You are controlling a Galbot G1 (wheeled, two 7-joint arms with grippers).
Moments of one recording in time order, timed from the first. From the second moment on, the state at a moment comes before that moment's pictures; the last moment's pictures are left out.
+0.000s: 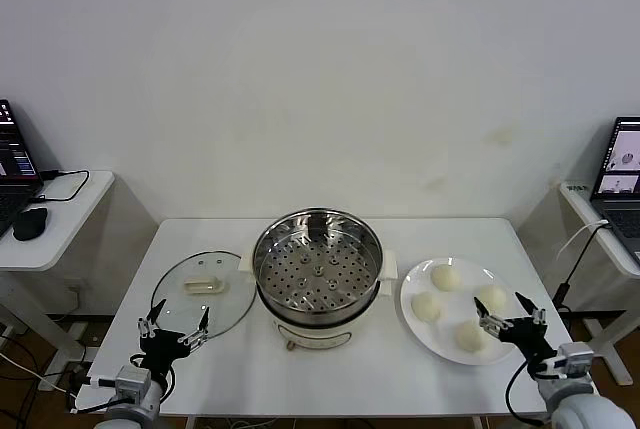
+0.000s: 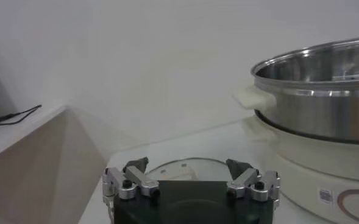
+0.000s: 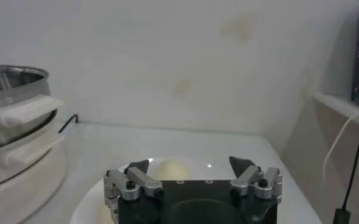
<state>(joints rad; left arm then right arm) 1.56 -1.39 -0.72 -2.03 0.05 0.22 0.17 -1.48 1.00 0.79 1.92 0.41 -0.27 -0.12</state>
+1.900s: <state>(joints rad) 1.62 -1.43 -0.74 -2.11 0.10 0.20 0.17 -0.43 0.87 0.05 1.25 -0.68 -0.04 -1.28</state>
